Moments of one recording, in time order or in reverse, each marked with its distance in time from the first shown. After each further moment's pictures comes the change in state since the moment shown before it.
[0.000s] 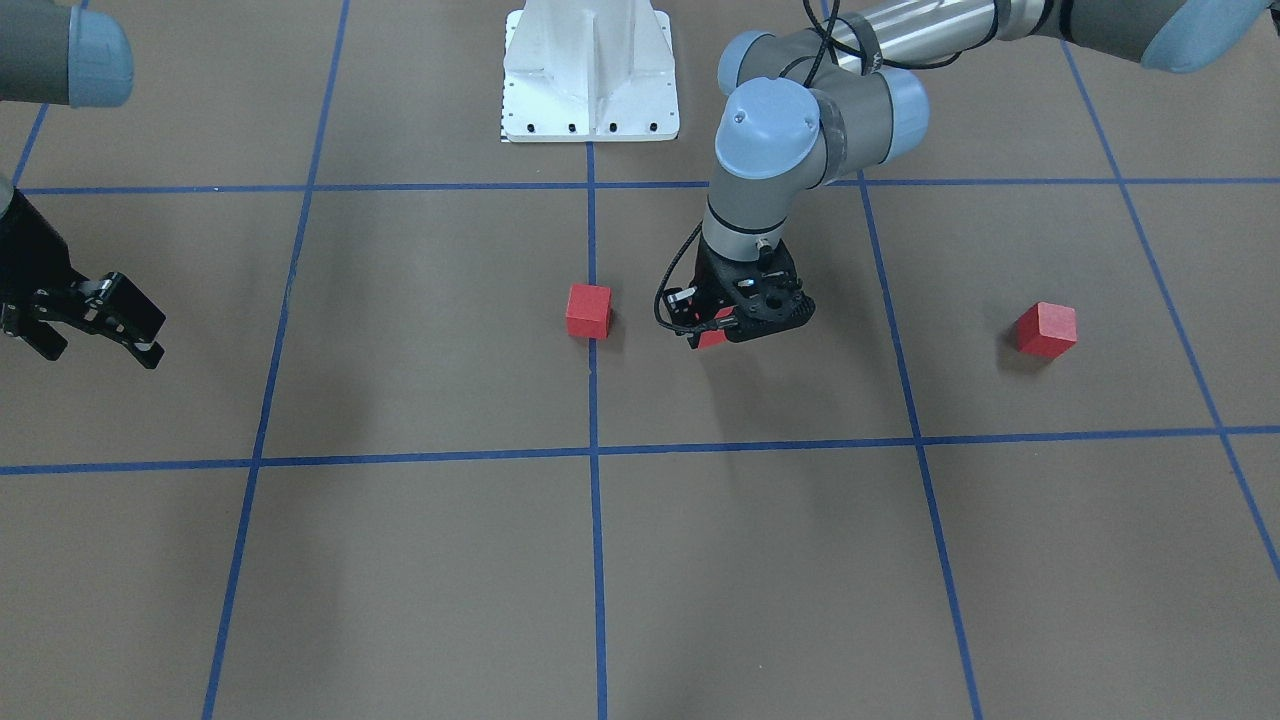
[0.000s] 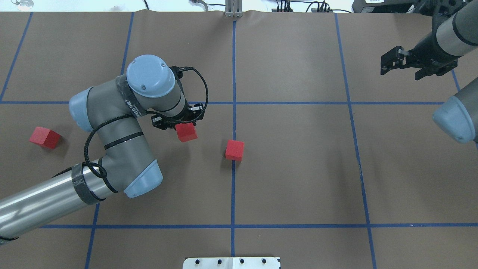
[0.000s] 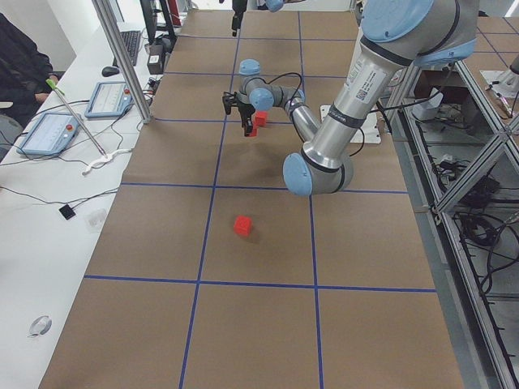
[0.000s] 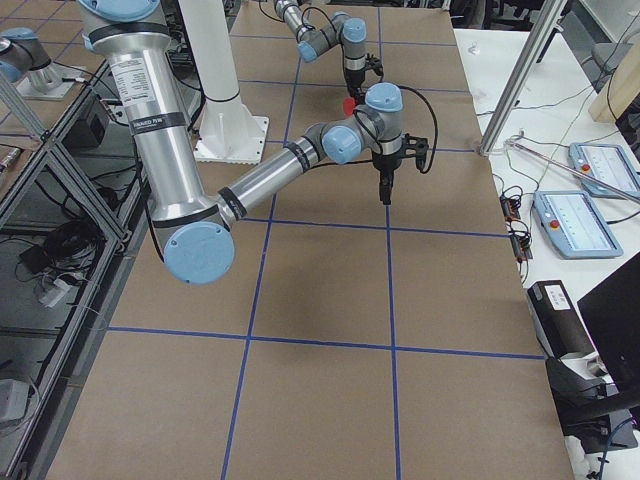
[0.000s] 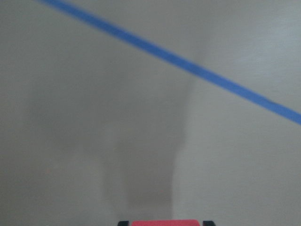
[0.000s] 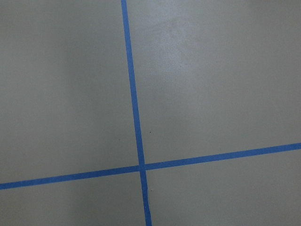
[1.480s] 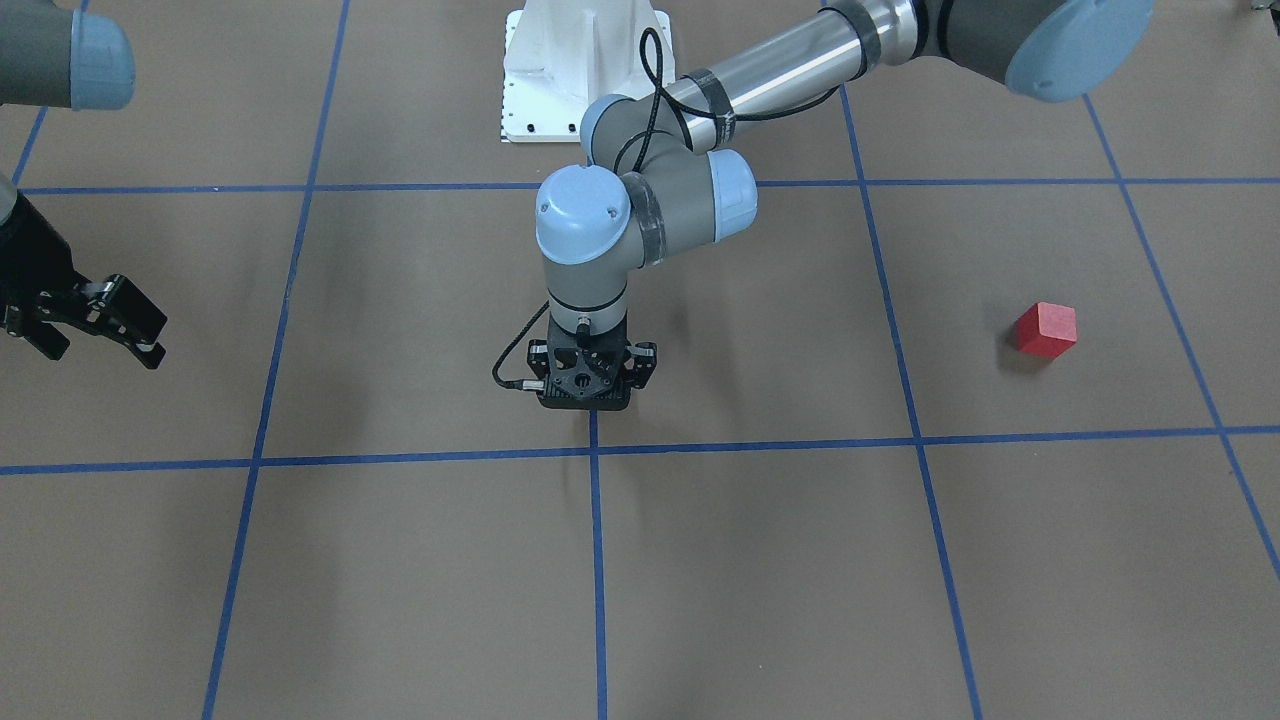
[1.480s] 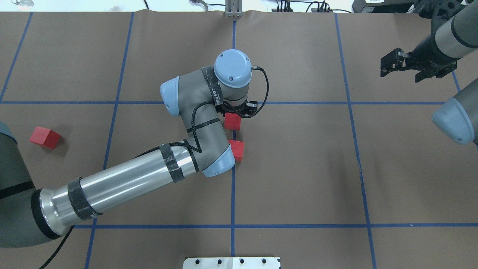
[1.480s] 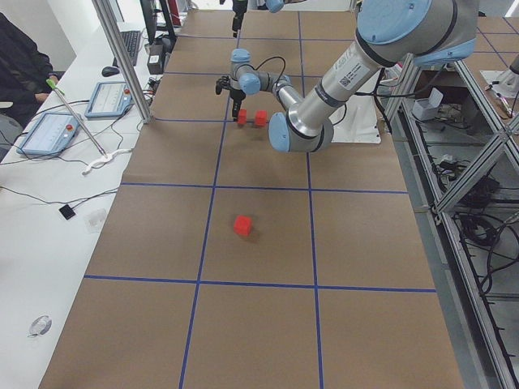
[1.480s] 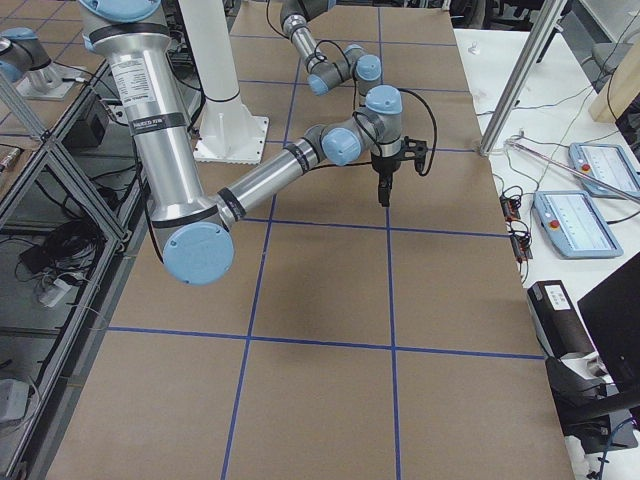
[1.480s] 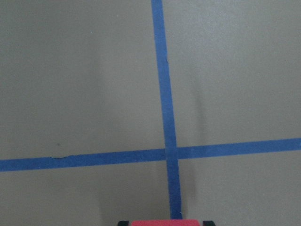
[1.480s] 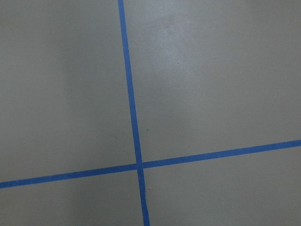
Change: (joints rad) left arm 0.053 -0.348 0.479 -0.130 0.045 0.223; right arm -0.006 -0.005 -0.005 0.000 0.002 0.003
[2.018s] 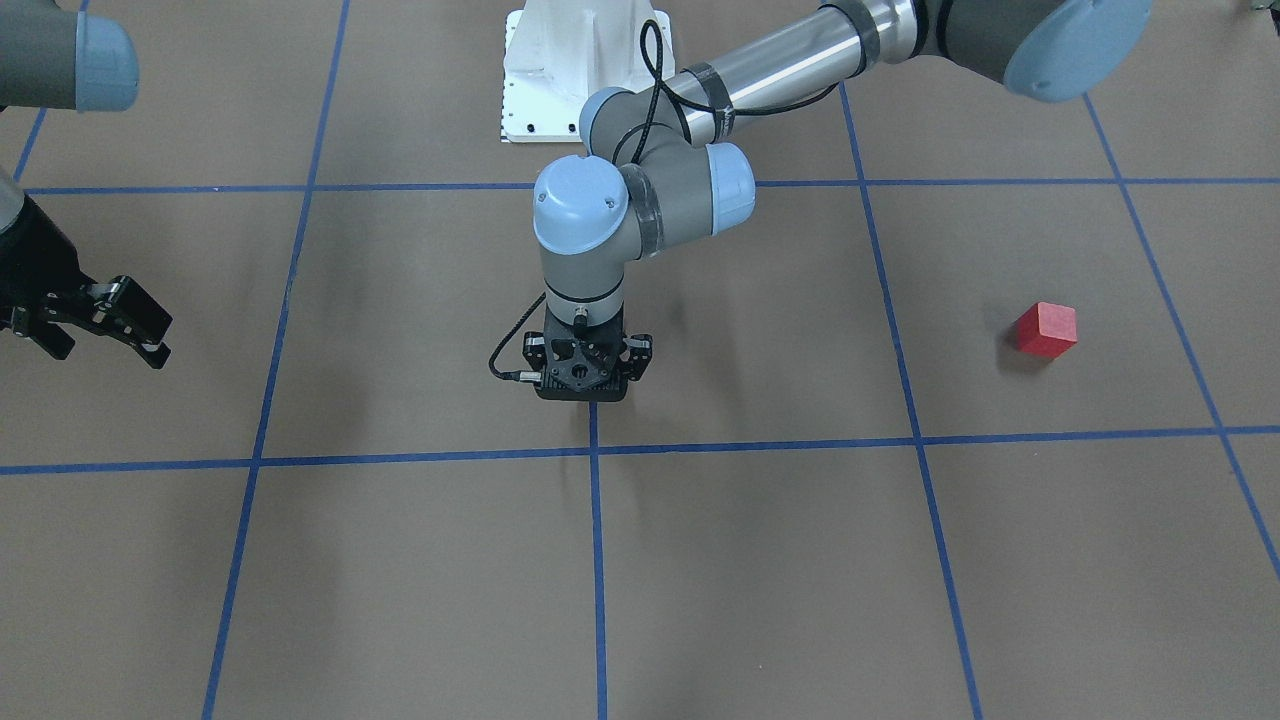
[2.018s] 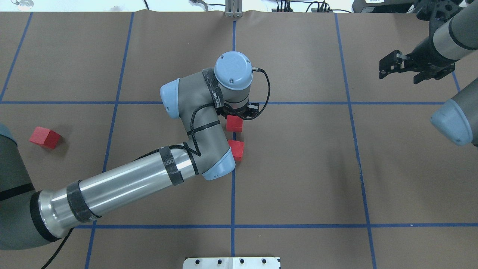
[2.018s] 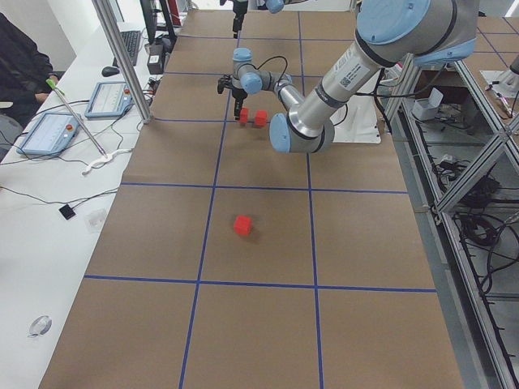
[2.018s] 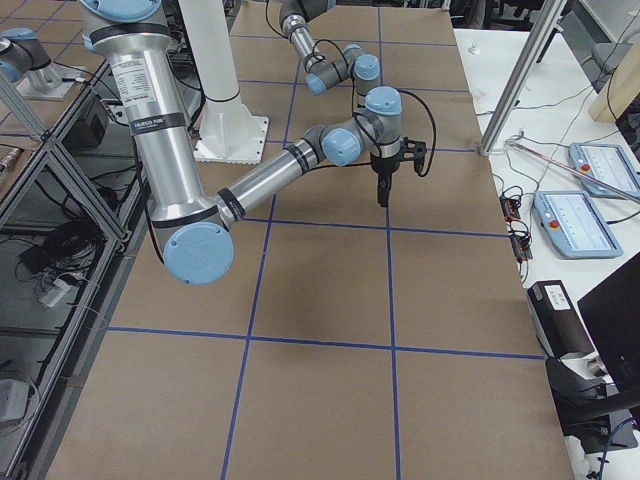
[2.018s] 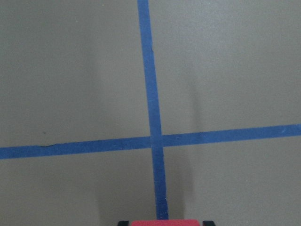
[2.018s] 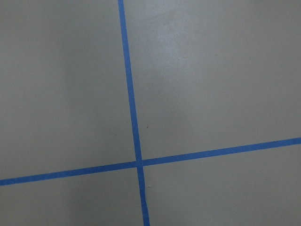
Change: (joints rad) left arm 0.007 0.007 -0.021 0.003 -0.003 -0.024; right arm -0.006 -0.001 -0.003 0.000 0.000 0.000
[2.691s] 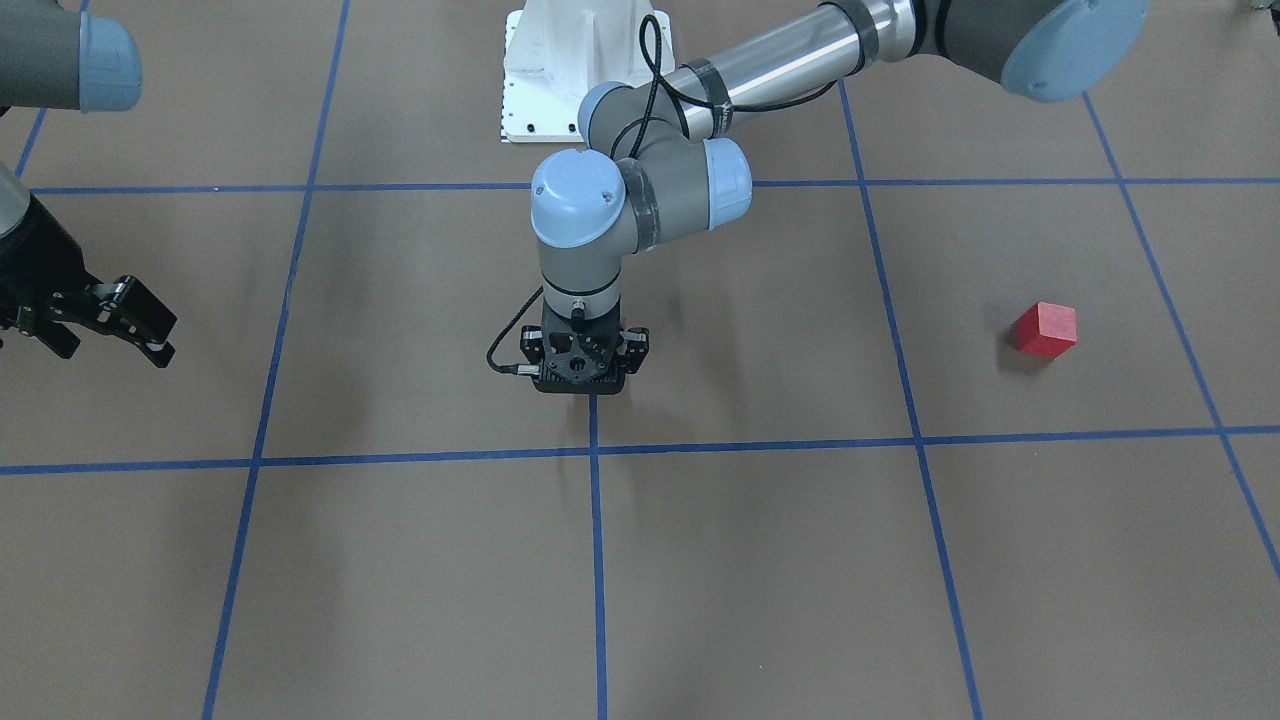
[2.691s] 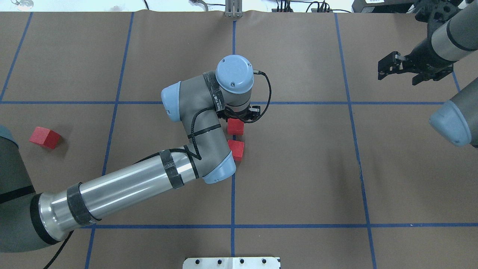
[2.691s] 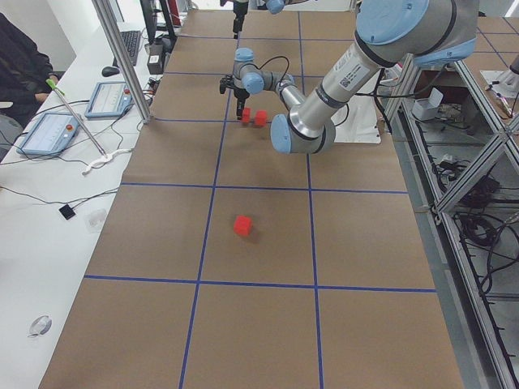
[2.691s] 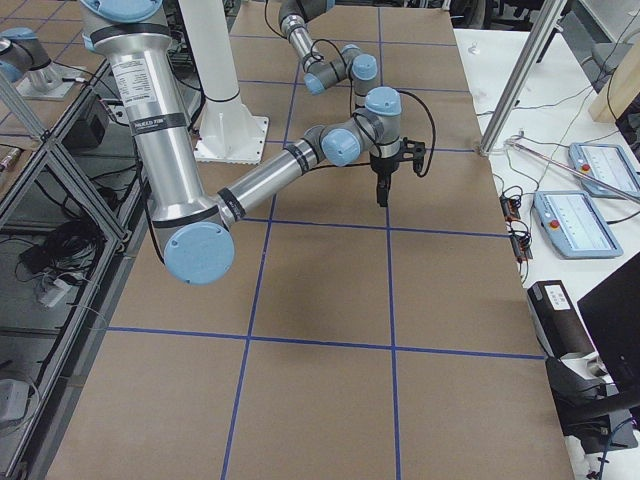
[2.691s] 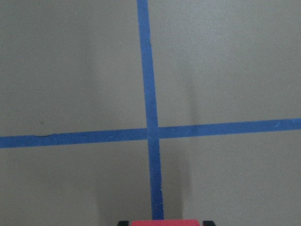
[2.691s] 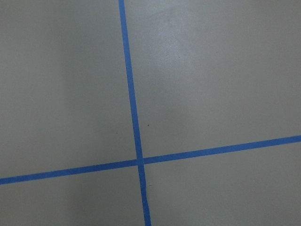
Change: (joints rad) left arm 0.013 0.003 -0.010 0.010 -0.001 -0.021; right arm -0.007 0.000 0.000 0.000 0.001 0.011
